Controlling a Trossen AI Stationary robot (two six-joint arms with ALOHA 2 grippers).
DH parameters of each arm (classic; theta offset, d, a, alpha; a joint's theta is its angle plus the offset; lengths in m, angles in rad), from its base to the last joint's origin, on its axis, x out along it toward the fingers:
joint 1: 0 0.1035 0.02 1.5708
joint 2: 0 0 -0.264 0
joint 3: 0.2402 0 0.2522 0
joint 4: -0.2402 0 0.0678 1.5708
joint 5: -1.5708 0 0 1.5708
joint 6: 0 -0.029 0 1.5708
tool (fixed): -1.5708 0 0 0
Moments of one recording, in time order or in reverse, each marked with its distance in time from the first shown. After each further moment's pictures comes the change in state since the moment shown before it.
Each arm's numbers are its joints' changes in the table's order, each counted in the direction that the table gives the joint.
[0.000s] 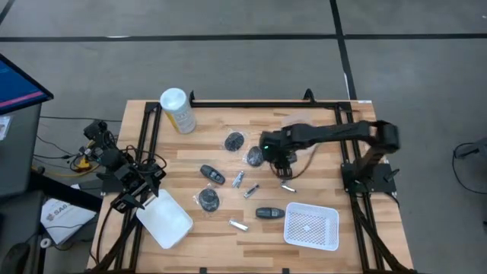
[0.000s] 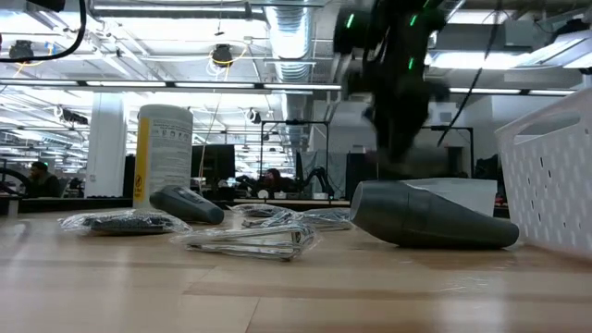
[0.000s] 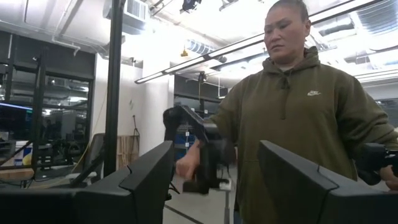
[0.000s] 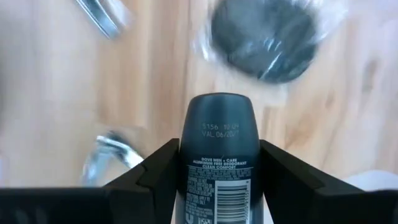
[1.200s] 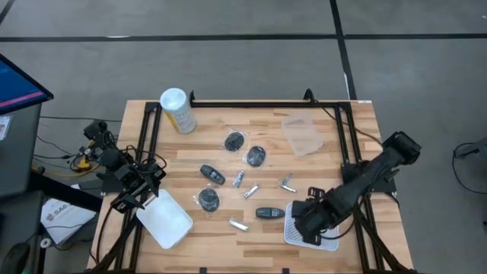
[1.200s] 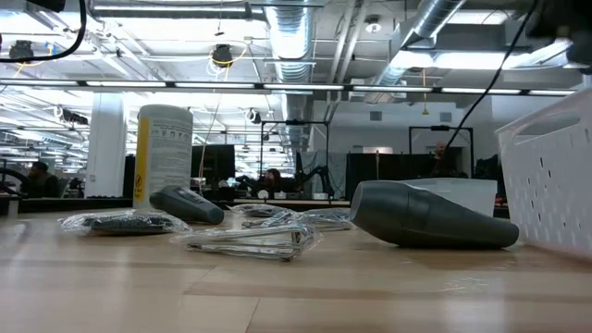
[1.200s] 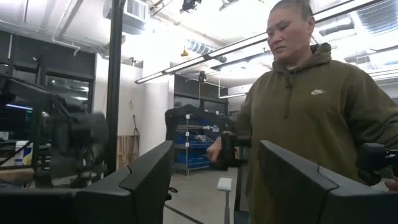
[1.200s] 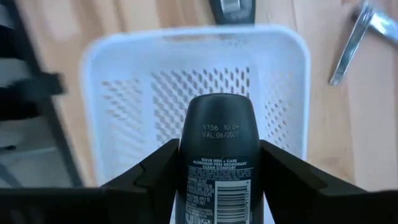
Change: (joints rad) left arm 0.000 0.000 0.000 0.000 0.000 0.000; right arm 0.777 0.066 -0.022 -0.142 0.045 -1.069
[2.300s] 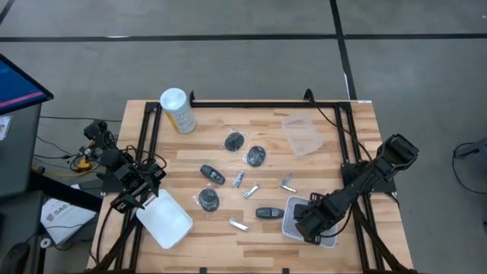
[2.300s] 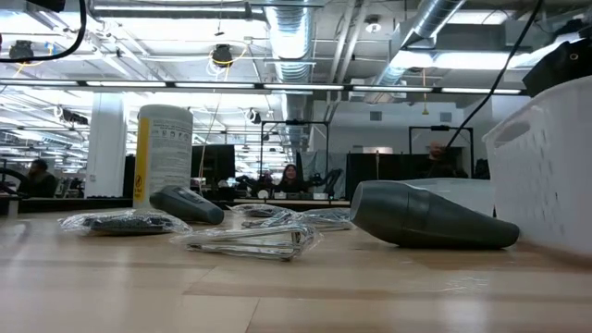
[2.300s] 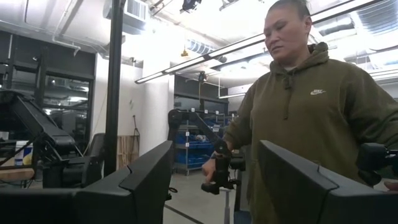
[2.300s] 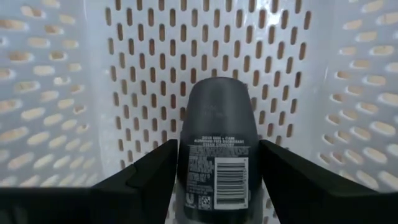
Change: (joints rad) left arm 0.000 0.000 0.000 0.000 0.000 0.000; right arm 0.013 -0.036 -0.352 0.369 -0.089 -0.056
